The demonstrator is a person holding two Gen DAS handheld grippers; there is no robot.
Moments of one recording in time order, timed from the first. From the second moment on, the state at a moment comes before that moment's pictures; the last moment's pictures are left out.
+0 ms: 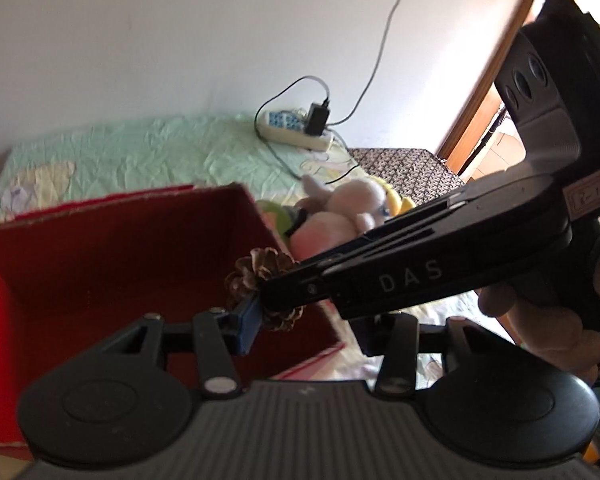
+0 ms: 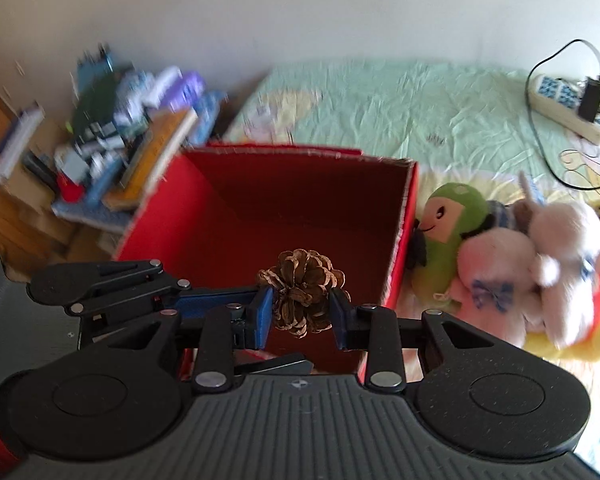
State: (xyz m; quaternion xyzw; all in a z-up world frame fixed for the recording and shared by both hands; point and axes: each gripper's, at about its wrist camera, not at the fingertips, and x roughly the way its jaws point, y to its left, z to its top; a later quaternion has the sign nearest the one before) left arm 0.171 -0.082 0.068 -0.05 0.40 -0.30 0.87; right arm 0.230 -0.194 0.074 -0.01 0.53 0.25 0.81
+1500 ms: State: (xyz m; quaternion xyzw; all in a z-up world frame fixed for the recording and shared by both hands) left arm 0.139 0.011 0.058 -0.03 0.42 -0.10 0.90; right arm 0.255 -0.151 0.030 -0.04 0.59 0.25 0.77
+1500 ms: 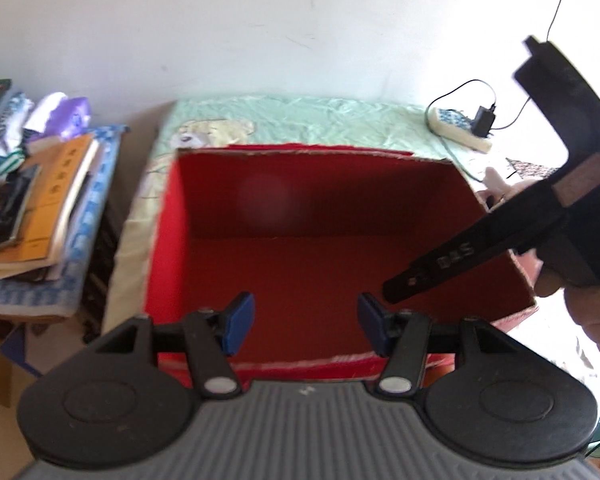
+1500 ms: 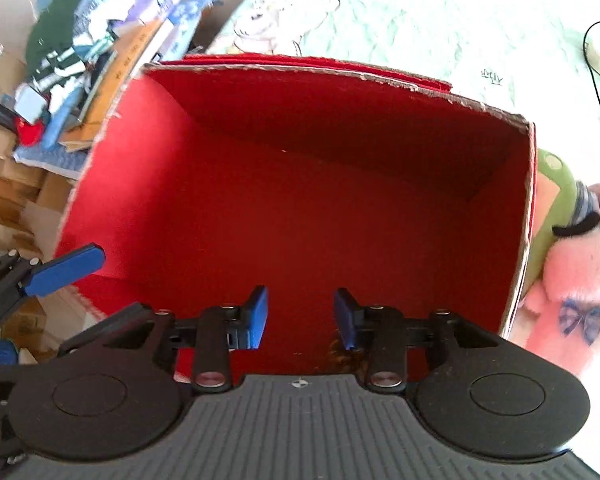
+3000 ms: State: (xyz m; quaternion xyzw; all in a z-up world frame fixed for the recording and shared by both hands) left arm 0.072 -0.040 -0.019 -0.03 0.52 -0.12 0.85; right arm 0.130 -0.213 -0.026 0.12 0.53 0.26 0.80
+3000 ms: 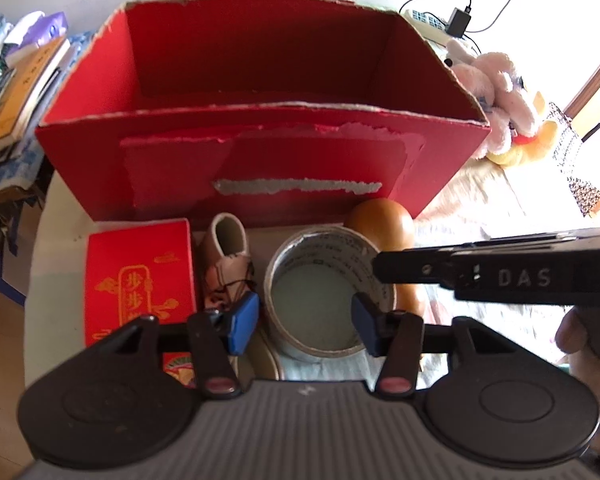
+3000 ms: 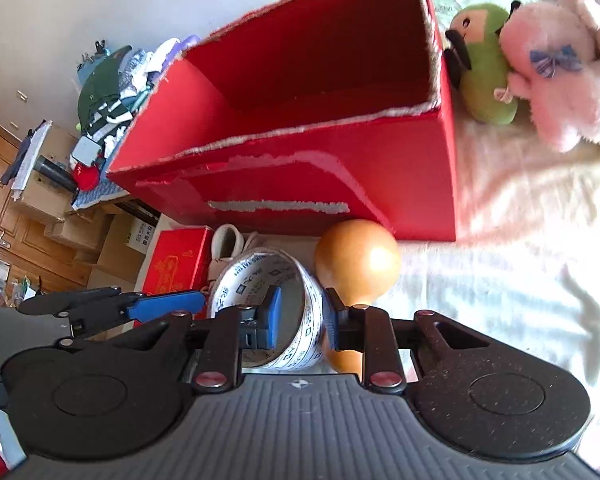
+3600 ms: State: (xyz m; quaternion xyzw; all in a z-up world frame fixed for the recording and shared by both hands) left arm 0.078 -0.038 -0.027 0.00 0.53 -0.14 0.84; right arm 0.135 -0.204 -0.034 0.09 0.55 0.23 0.80
